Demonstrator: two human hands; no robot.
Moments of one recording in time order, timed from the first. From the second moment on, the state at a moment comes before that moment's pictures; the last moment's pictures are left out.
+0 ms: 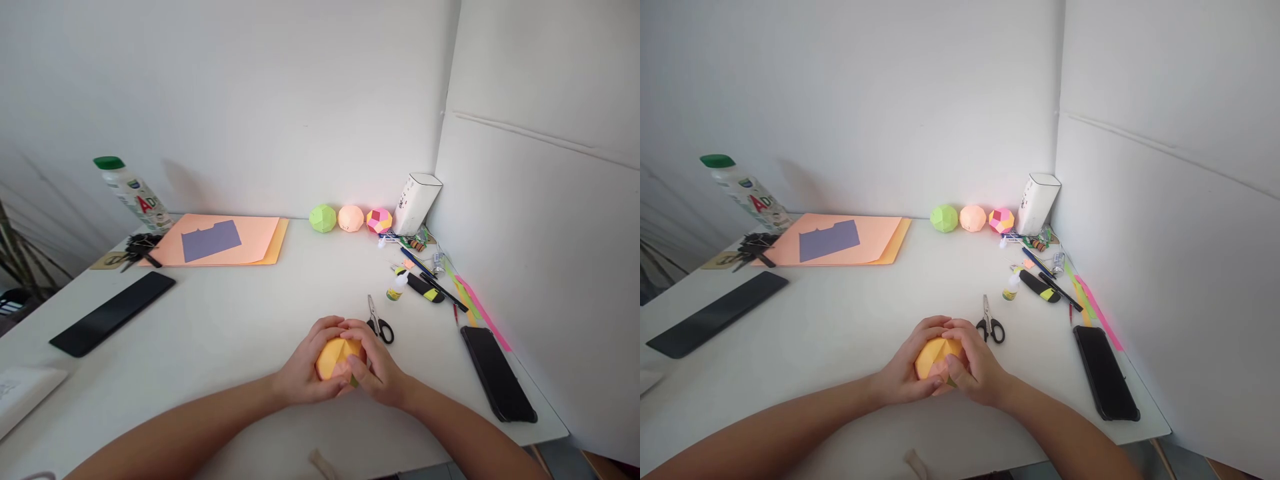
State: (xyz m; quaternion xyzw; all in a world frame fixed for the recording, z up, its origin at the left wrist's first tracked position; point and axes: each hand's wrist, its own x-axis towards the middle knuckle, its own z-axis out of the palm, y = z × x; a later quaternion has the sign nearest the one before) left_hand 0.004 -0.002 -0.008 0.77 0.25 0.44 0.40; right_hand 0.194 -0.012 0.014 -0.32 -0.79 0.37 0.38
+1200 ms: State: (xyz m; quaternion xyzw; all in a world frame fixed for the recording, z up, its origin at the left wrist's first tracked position) left_hand 0.004 -0.002 -0.014 0.83 0.22 0.51 0.04; right_hand 0.205 -0.009 0.019 -0.27 -0.81 0.36 0.38
